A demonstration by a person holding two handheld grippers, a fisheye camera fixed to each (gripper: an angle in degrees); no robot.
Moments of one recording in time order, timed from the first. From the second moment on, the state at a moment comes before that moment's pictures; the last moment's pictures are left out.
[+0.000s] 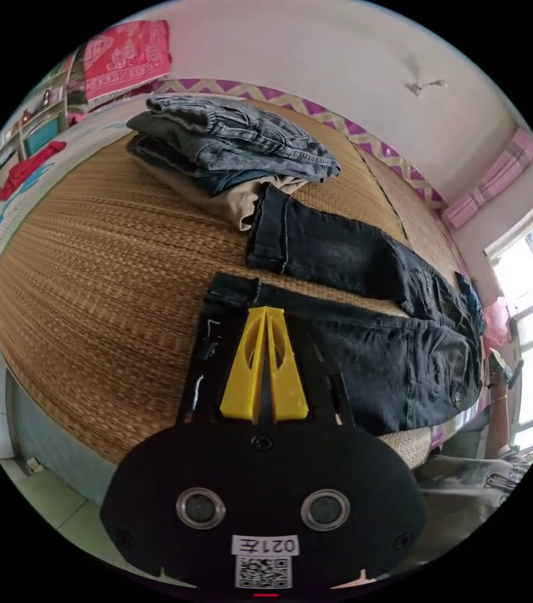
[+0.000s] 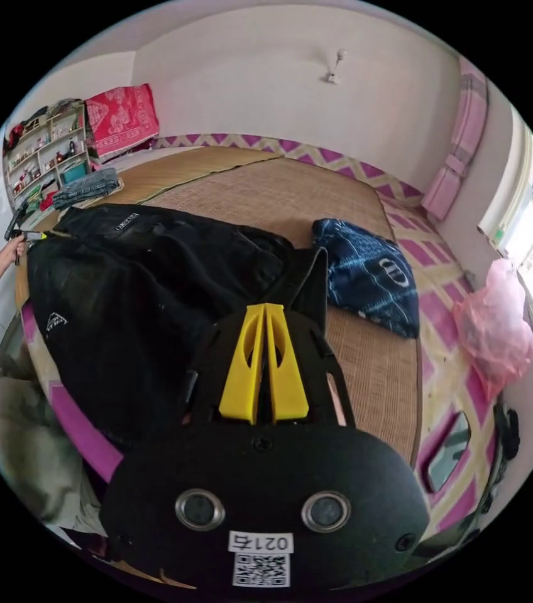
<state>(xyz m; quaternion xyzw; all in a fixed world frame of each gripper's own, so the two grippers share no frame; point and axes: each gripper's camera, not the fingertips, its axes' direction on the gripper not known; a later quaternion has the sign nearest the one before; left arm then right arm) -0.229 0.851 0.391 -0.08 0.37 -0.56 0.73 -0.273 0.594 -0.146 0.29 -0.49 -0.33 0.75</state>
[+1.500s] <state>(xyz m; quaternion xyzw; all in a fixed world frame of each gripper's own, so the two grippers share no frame) -0.110 0.995 0.251 0.03 0.43 -0.77 0.46 -0.332 0.909 0.051 -0.02 -0.74 0.11 0.67</state>
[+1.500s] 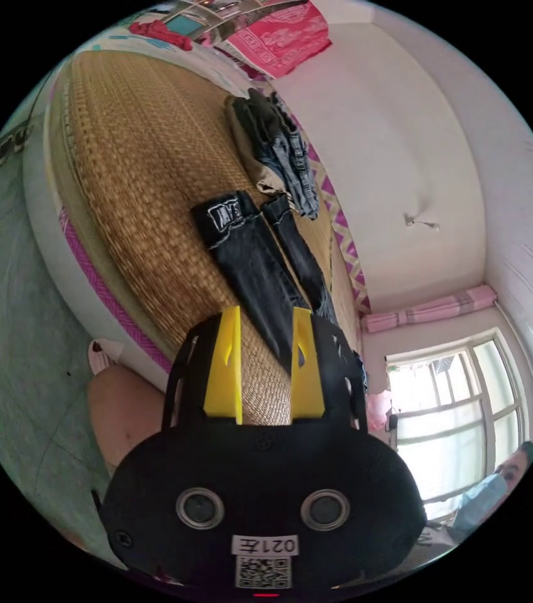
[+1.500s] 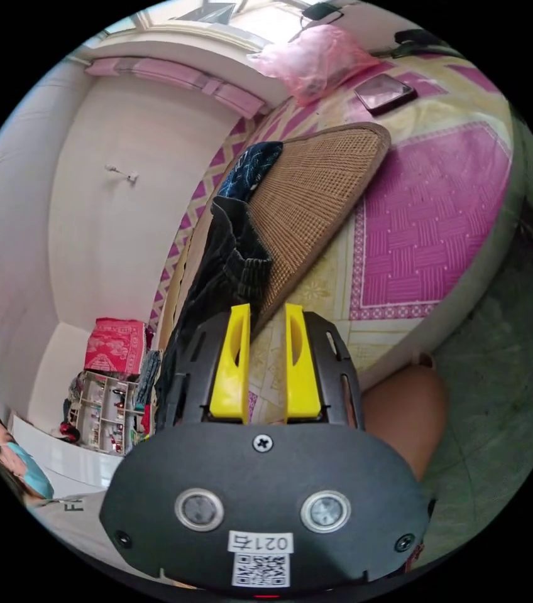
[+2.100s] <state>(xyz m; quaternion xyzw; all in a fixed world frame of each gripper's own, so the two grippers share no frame) -0.112 0.988 0.256 0.02 0.43 -0.76 0.48 -0.396 0.937 0.022 -0.05 -0.76 0.13 0.64</state>
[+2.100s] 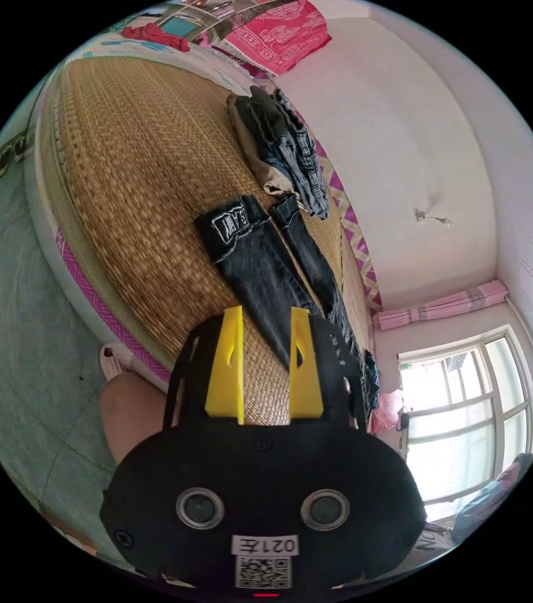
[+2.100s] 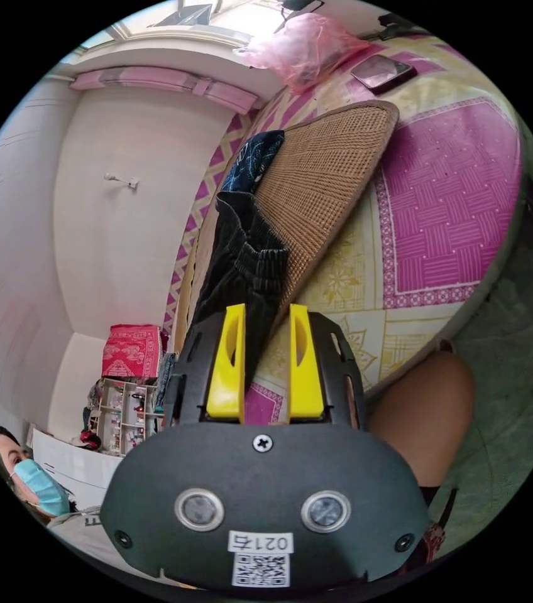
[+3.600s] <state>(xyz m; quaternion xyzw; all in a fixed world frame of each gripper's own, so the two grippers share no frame) -0.115 0.919 0.255 0.03 0.46 -0.73 0.51 -0.439 0.848 0.087 -0.11 -0.85 0.13 0.49</state>
